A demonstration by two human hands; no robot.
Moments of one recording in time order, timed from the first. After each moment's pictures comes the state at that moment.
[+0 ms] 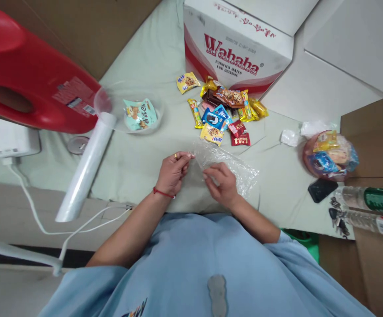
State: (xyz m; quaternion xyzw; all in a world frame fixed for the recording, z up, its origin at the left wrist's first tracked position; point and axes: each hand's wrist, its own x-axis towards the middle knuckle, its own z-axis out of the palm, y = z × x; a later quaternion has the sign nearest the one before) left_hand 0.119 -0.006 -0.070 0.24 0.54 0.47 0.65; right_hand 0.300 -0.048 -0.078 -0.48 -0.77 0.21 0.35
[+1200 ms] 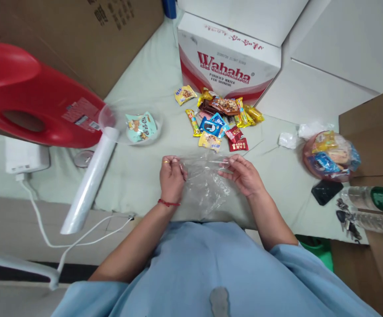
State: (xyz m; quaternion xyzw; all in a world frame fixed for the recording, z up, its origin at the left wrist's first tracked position) left_hand 0.128 -0.012 -0.079 0.31 0.62 0.54 0.48; right_hand 0.345 -0.012 -0.045 -0.50 -0.27 0.68 0.47
